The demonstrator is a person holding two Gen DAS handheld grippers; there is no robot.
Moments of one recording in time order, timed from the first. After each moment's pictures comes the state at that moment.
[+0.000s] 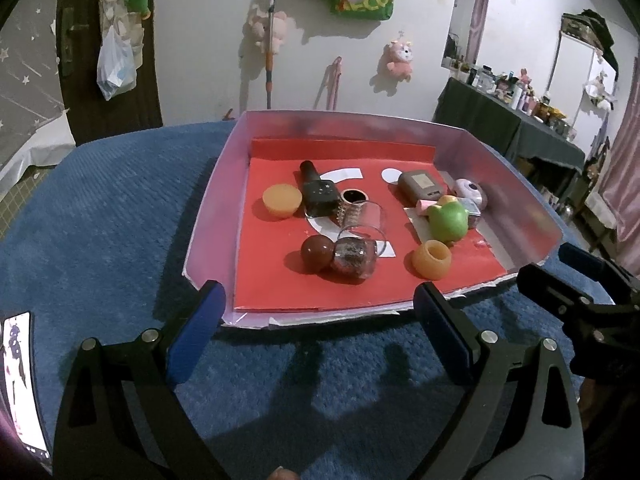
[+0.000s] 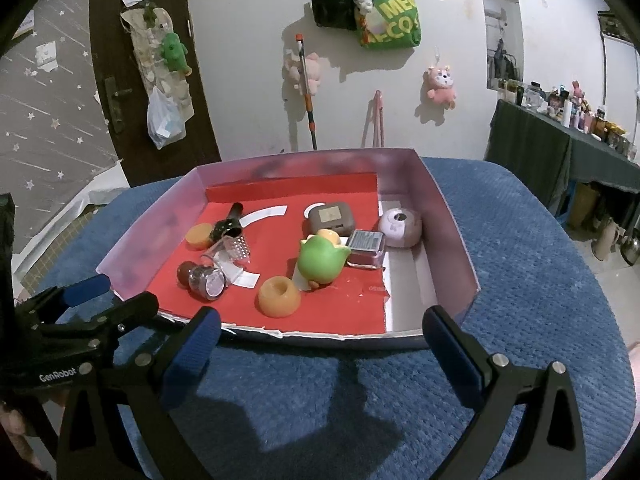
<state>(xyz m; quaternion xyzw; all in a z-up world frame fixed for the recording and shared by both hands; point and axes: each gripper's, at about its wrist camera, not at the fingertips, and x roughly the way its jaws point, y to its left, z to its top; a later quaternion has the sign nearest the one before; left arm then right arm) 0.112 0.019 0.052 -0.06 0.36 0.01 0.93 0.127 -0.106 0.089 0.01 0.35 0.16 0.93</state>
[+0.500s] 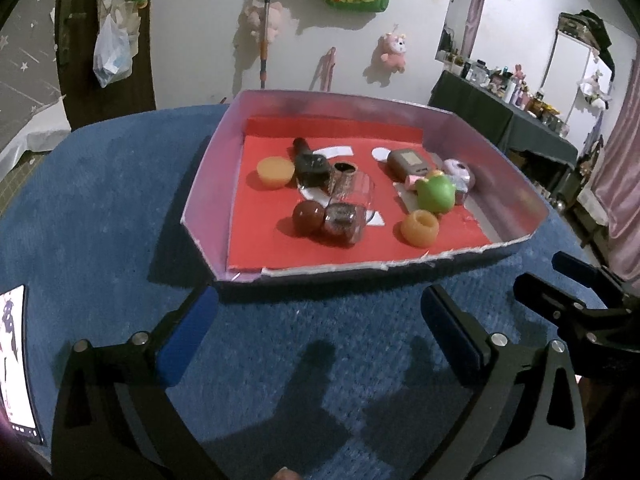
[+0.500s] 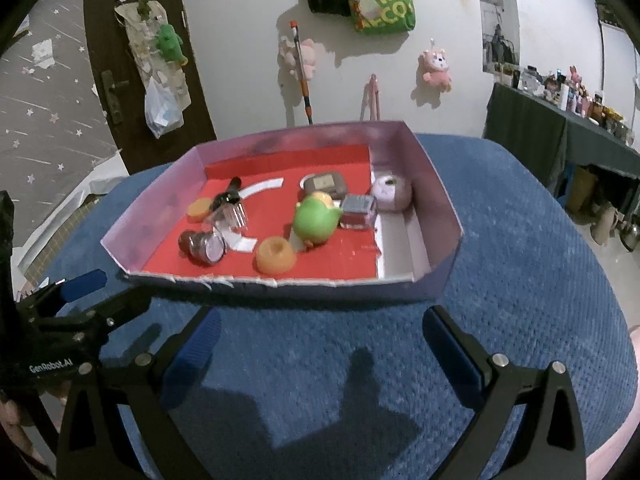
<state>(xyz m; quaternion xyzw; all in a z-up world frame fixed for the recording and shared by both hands) 0.092 0.017 0.041 -0.06 0.38 0.00 0.92 0.108 -0.116 0.076 0.01 0.38 0.15 0.91</state>
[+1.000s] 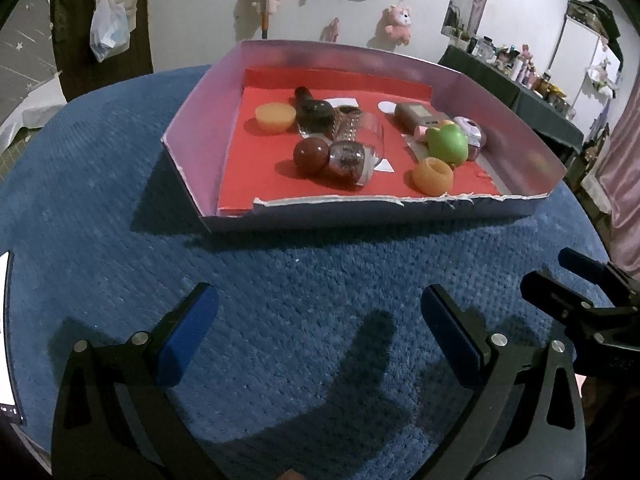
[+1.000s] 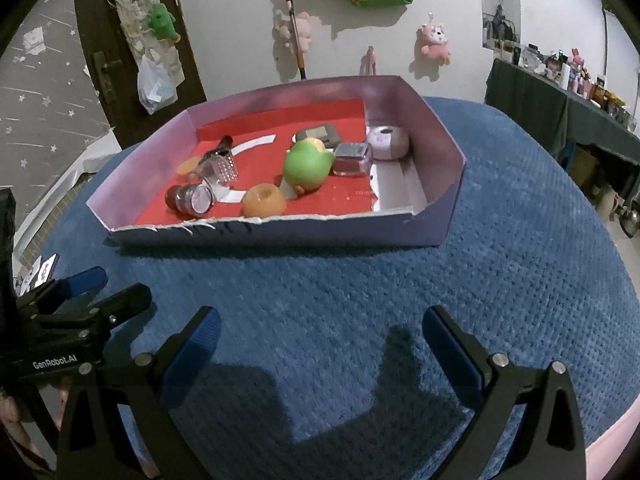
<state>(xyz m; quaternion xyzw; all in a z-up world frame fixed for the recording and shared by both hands) 0.090 0.013 0.008 -0.07 0.42 0.00 0.90 0.099 -0.120 0.046 0.01 0.42 0.15 0.90</state>
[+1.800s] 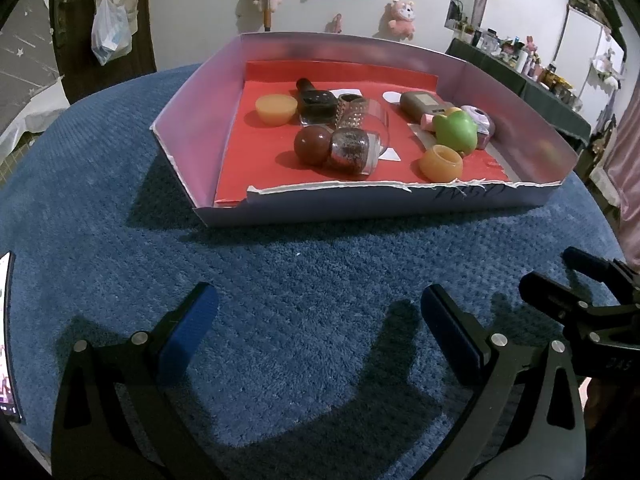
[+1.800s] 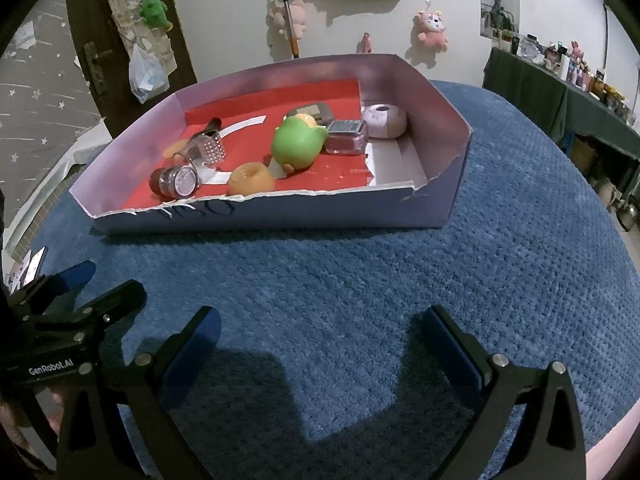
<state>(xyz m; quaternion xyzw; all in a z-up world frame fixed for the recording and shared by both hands) 0.093 0.009 0.001 -0.05 0.43 0.01 0.90 0.107 -0.119 0.031 0.00 0.44 0.14 0.89</state>
